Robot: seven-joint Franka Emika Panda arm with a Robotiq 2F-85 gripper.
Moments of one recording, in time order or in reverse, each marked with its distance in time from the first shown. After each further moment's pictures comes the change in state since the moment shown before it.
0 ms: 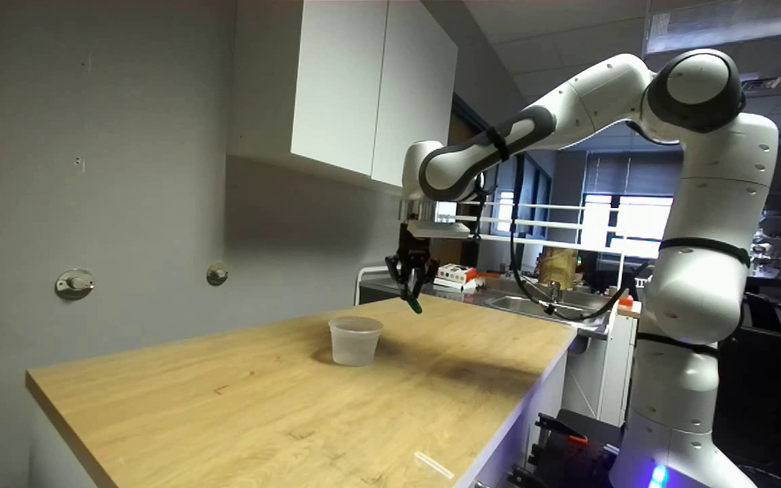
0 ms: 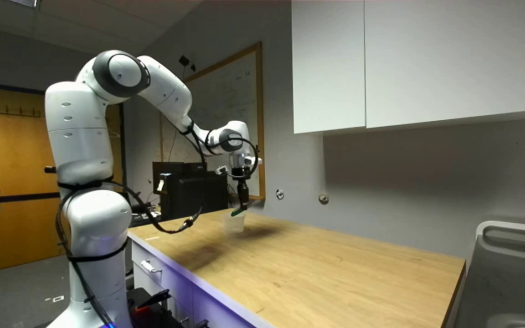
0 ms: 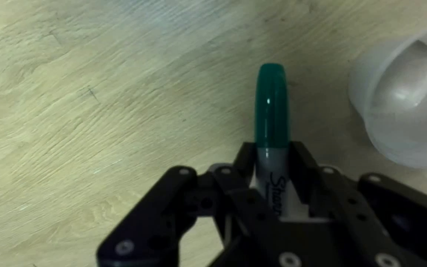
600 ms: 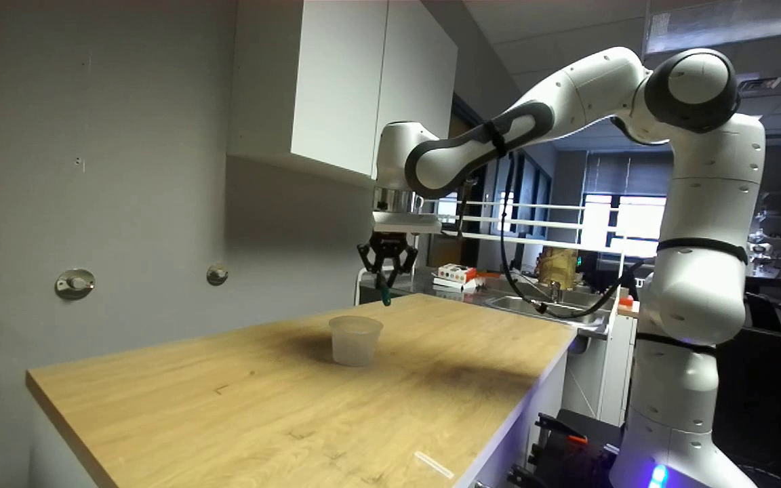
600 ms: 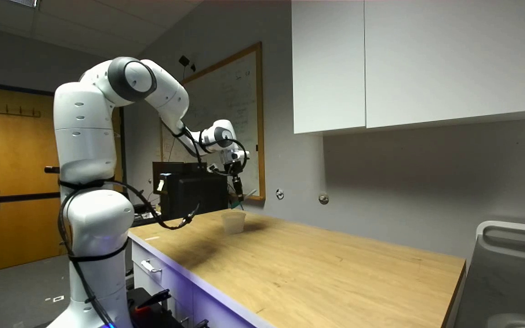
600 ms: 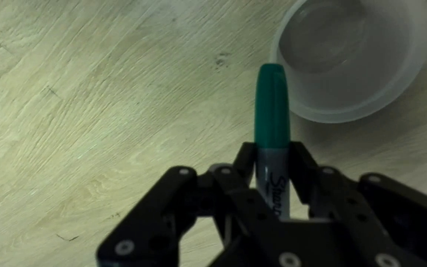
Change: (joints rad) arm 0.056 0.059 0.100 0.102 -0.187 0.014 0.424
